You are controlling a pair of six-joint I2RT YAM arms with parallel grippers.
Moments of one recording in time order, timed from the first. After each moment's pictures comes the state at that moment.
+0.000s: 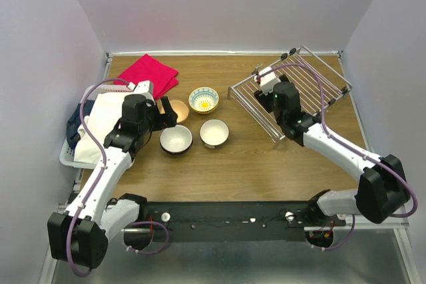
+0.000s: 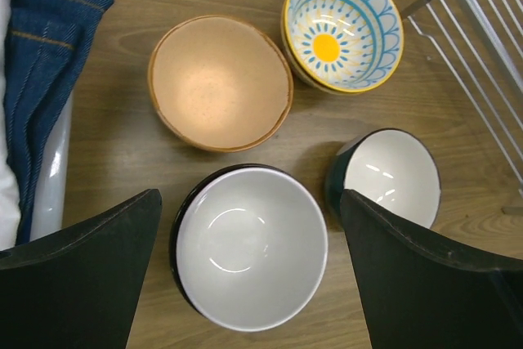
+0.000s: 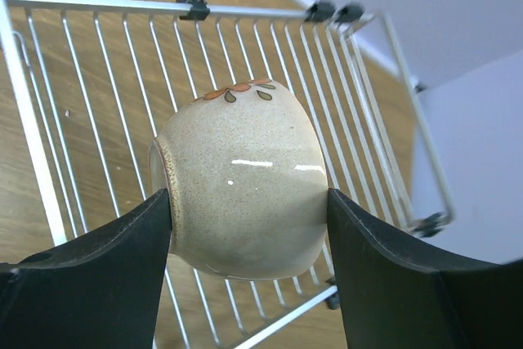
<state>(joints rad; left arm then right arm) -0.22 0.96 0.75 -0.33 0.04 -0.38 0.50 1.35 0.93 0.04 0.45 -0.42</state>
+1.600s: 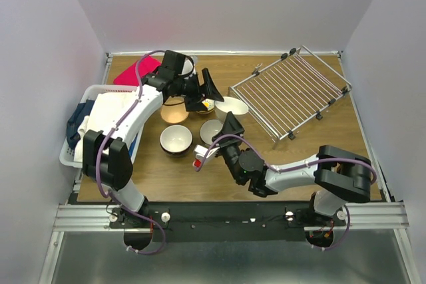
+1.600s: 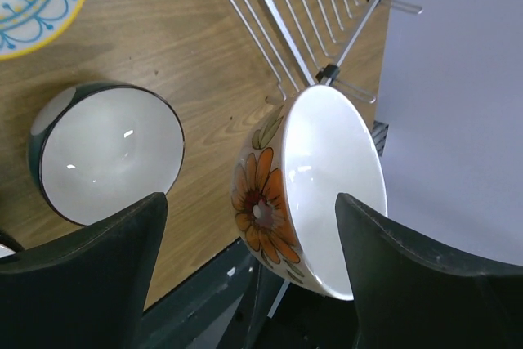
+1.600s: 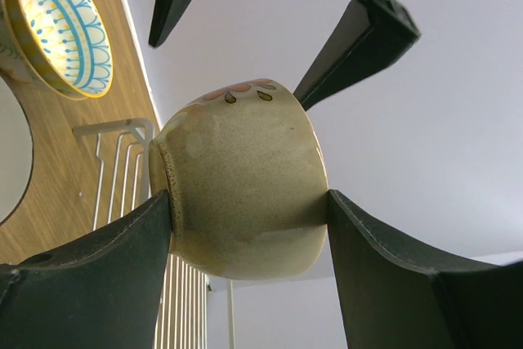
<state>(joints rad) -0.36 1.62 1.46 -0.62 0.60 -0.73 1.25 1.60 0.61 1.17 0.80 -1.57</state>
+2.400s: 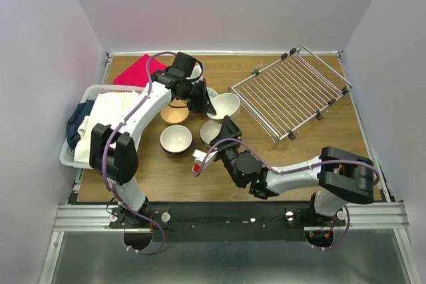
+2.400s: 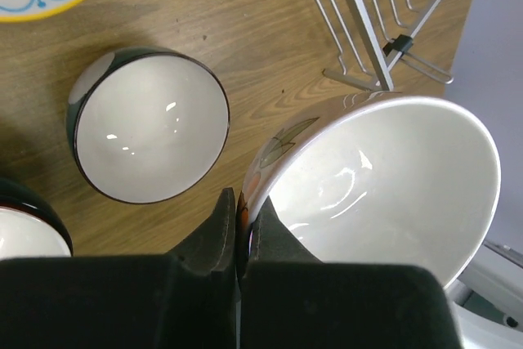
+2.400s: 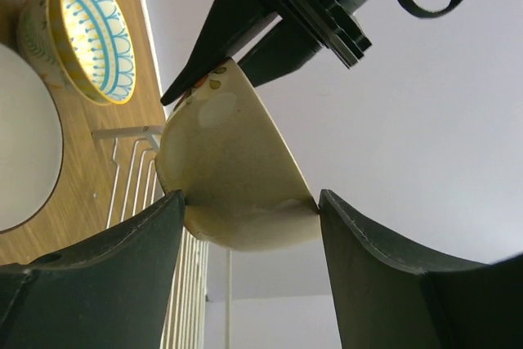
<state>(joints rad) -0.42 1.71 1.52 -0.81 0.52 -0.62 1.27 1.60 0.60 1.09 0.80 -1.56</state>
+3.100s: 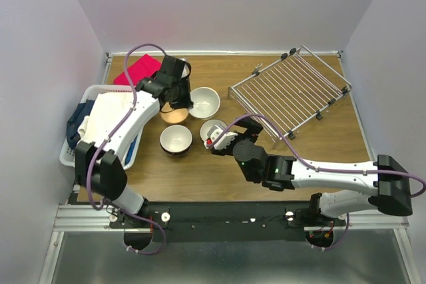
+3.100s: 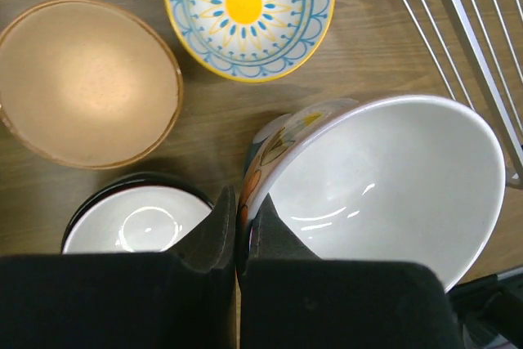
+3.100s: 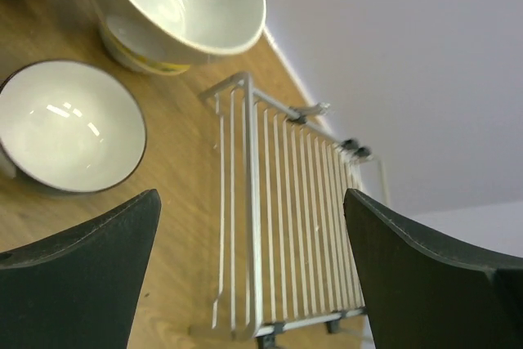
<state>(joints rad) -0.41 1.59 1.48 -0.78 0.09 -0.49 1.29 1.28 0.82 0.22 0.92 -0.70</state>
